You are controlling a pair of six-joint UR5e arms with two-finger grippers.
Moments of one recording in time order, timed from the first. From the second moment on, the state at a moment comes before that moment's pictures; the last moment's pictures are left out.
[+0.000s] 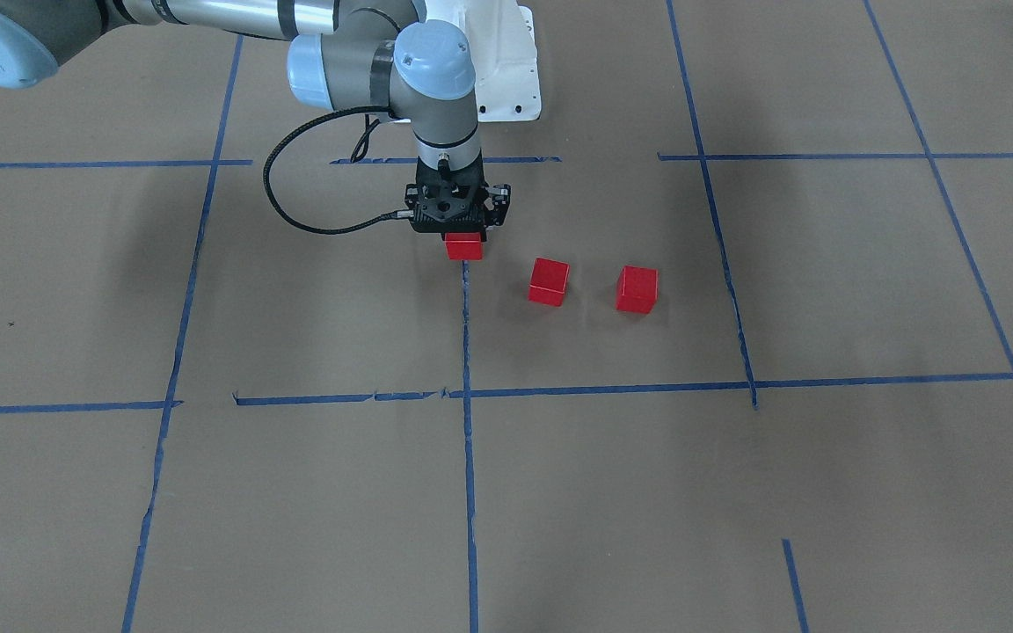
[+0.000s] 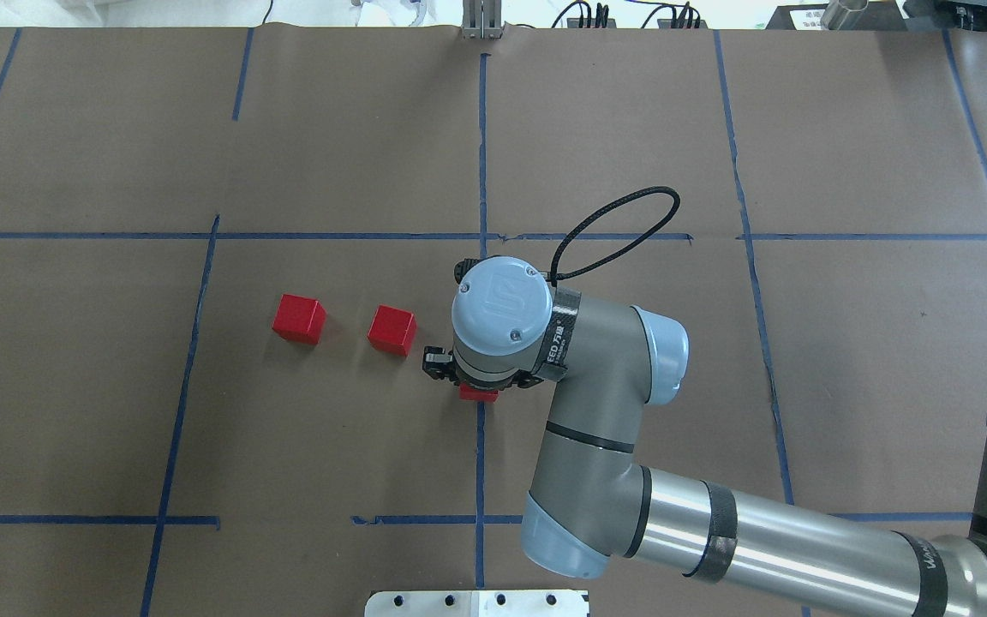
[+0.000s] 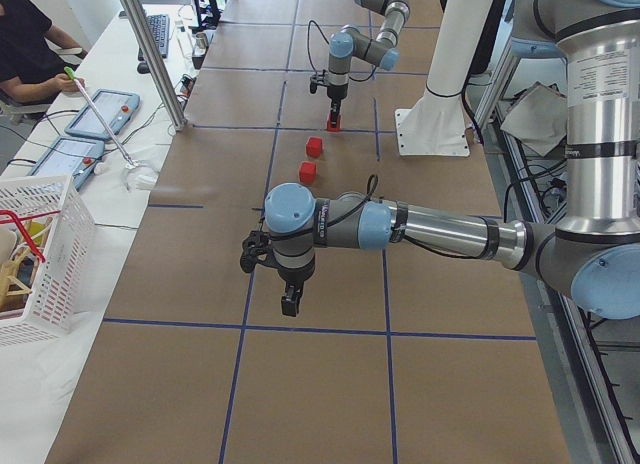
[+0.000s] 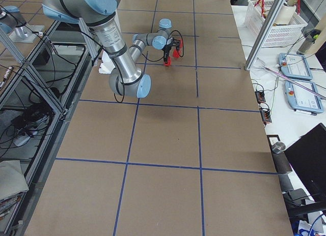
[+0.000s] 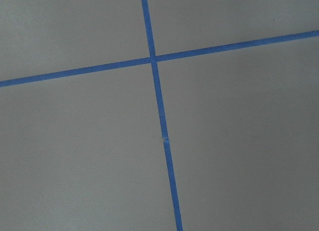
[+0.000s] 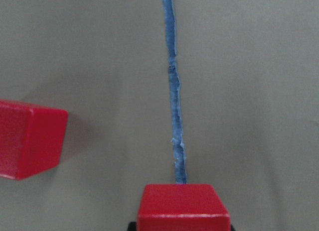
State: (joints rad) left arm -1.56 -1.45 -1.85 -1.45 -2.34 0.12; right arm 0.39 -0.81 1.57 -1.51 1.81 1.40
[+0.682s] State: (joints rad) left arm -1.56 -1.45 -1.85 -1.45 -2.34 0.12; right arm 0.38 -0.80 1.56 -1.51 1.81 1.40
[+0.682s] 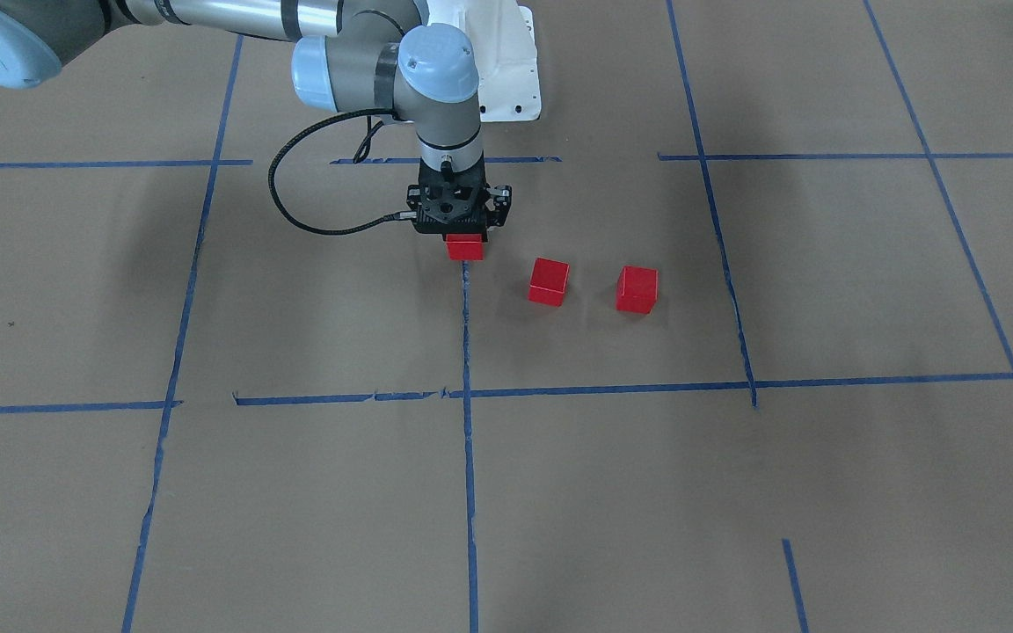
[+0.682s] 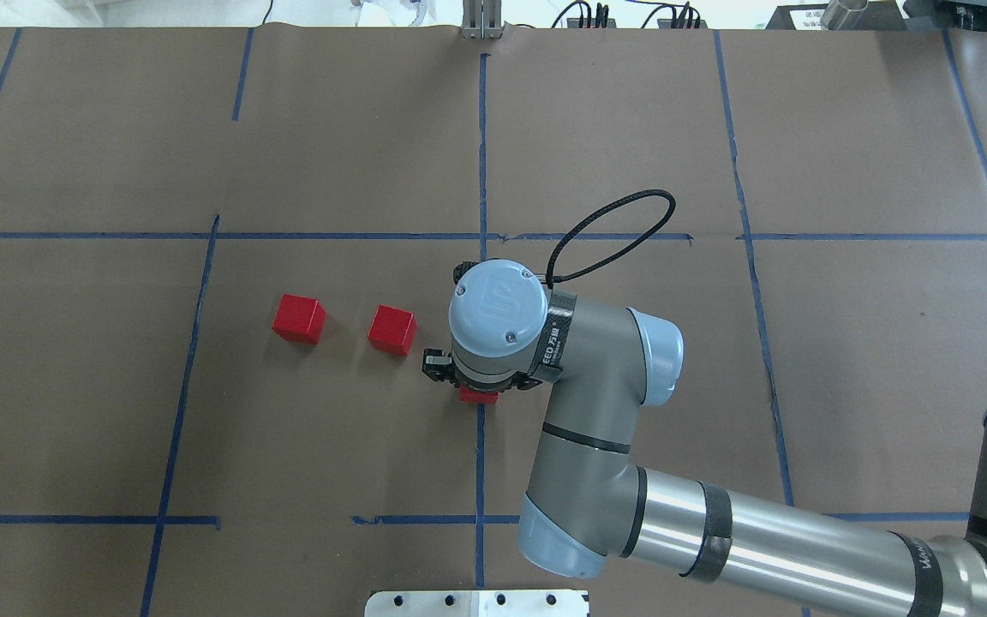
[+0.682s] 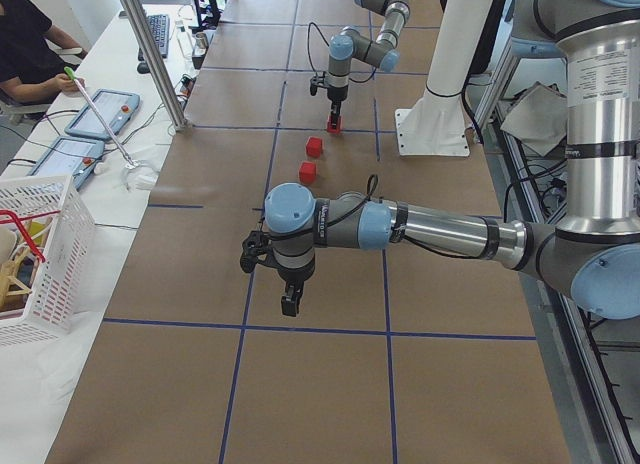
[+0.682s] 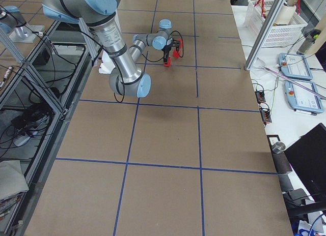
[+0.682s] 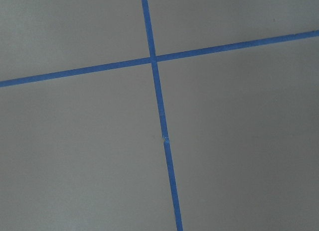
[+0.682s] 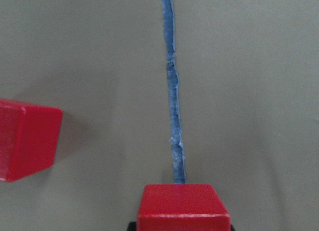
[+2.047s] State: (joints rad) left arm -1.56 -1.45 -1.85 -1.45 -2.34 0.12; right arm 0.42 -0.81 1.69 -1.58 1.81 1.39
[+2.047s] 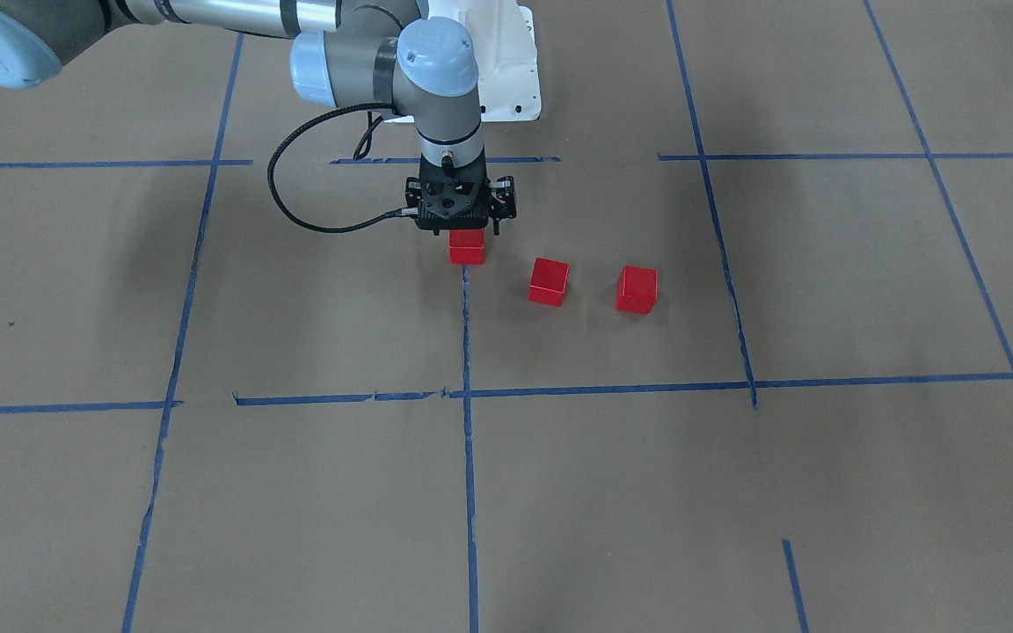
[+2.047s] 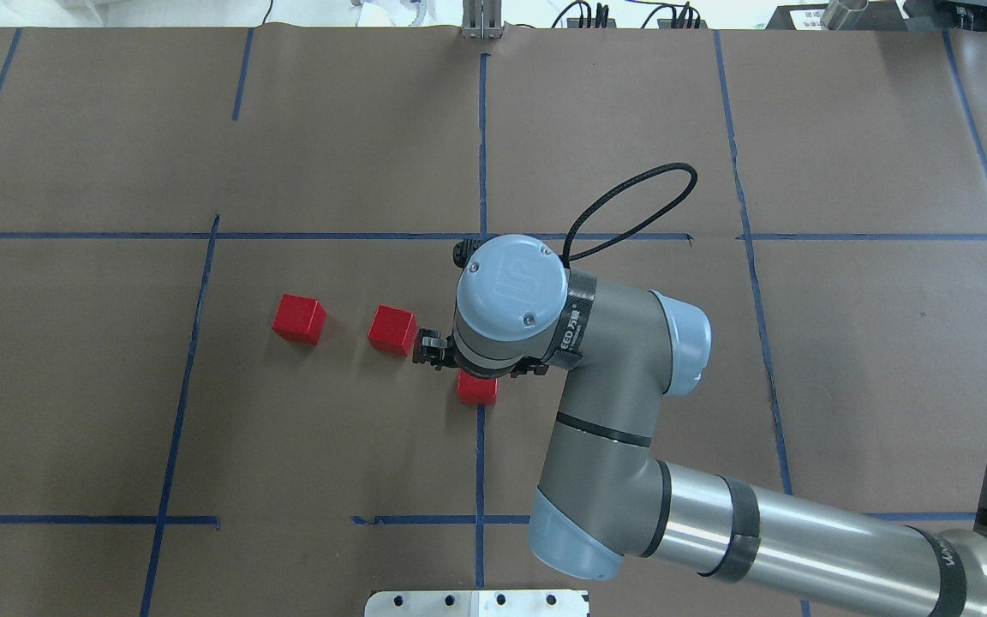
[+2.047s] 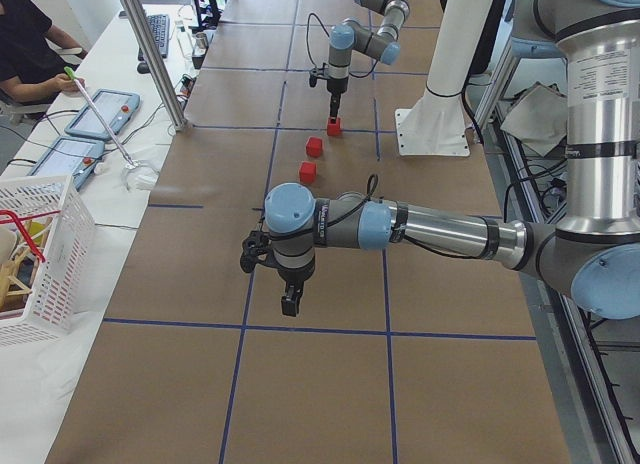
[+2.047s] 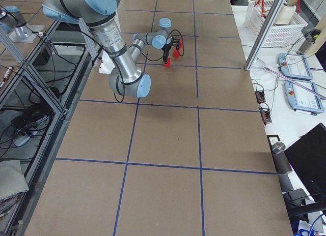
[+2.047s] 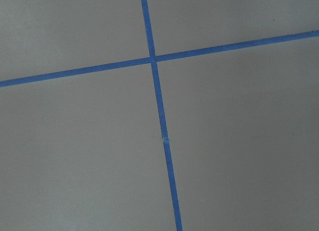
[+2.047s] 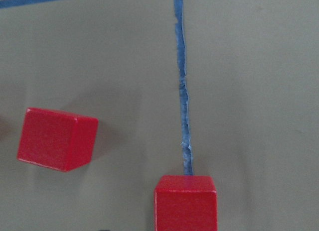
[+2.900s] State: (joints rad) left arm -1.29 -1.54 -1.90 -1.76 -2.44 -0.28; right arm 0.68 -1.00 2.05 -1.68 2.04 1.32
